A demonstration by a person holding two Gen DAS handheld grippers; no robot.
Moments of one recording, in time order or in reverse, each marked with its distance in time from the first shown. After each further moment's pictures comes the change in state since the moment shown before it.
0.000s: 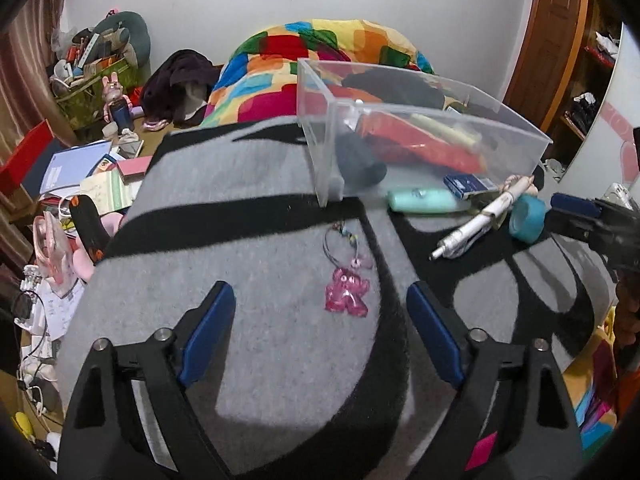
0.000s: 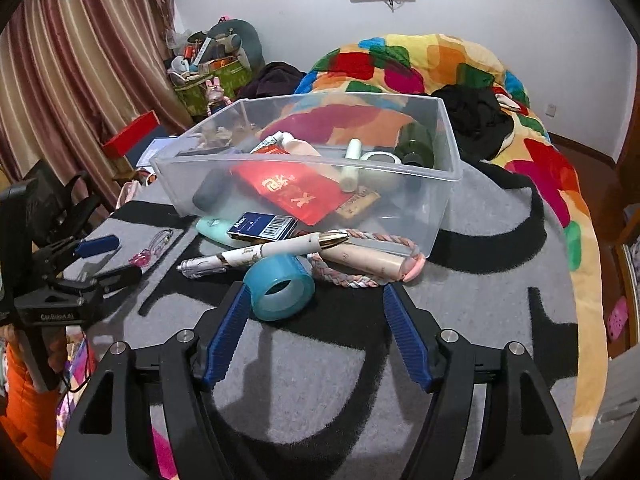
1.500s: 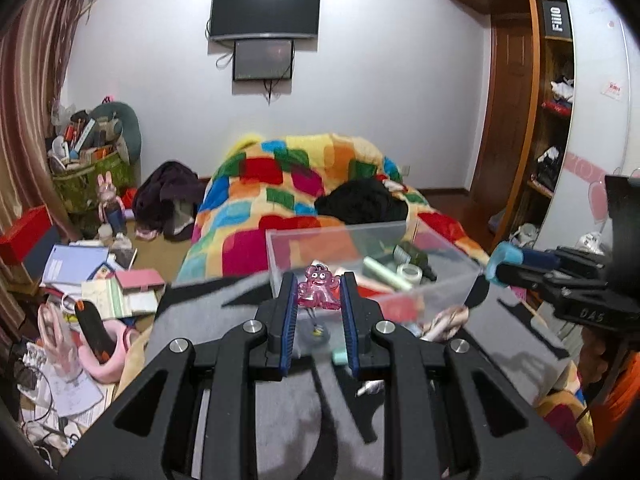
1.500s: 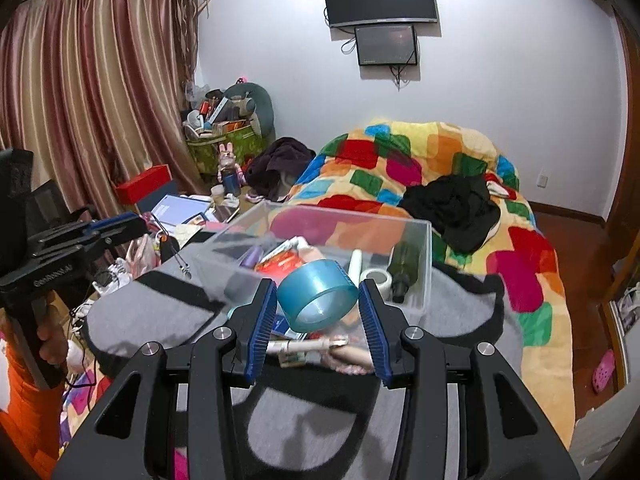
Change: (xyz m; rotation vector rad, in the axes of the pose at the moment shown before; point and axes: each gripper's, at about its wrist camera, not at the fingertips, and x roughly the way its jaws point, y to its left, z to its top) left arm -0.098 -0.029 0.072 0.060 -0.390 -0.051; right arm -0.073 0.024 0.042 -0.080 -0.268 -0.034
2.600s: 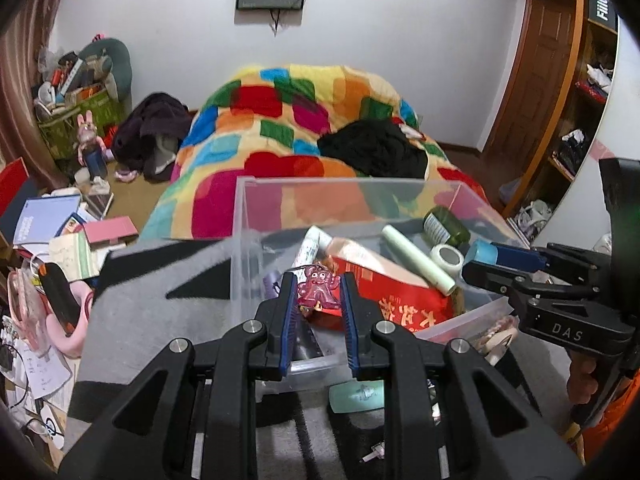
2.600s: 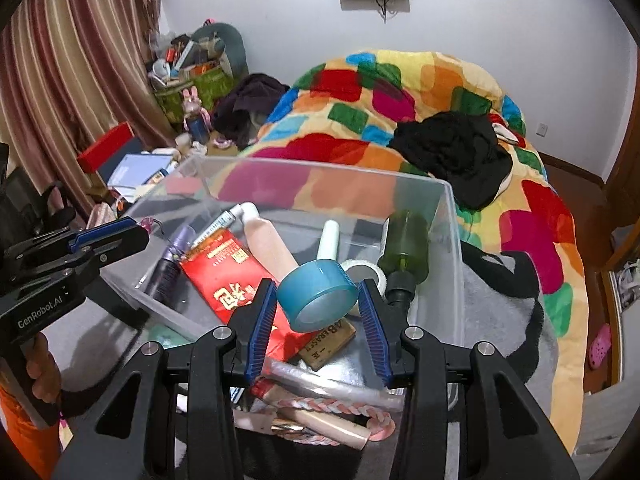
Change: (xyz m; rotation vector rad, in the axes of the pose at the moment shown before) left arm 0.136 0.004 -0.006 -0.080 0.265 -0.002; right arm 0.126 -0.034 0.013 0.046 0.268 -0.044
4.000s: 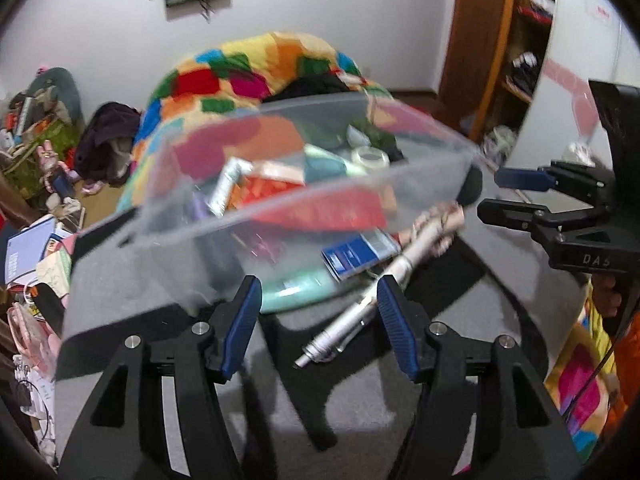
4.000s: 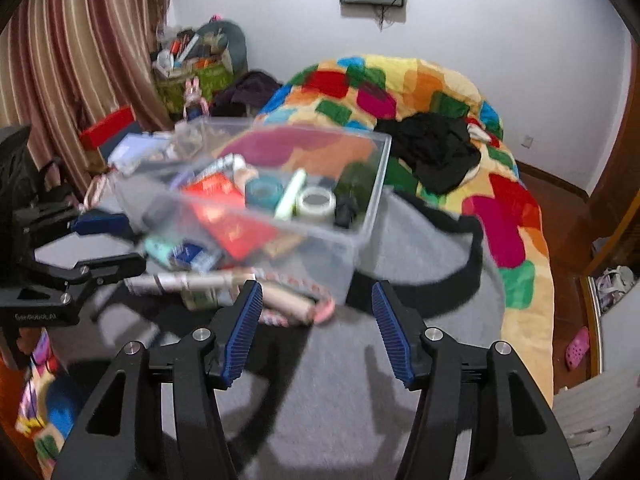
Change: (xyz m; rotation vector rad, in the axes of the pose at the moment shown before) left arm -0.012 -0.056 -0.055 0.235 0.132 -0.087; right arm -0.055 -0.021 -0.068 -0.073 -0.012 -0.055
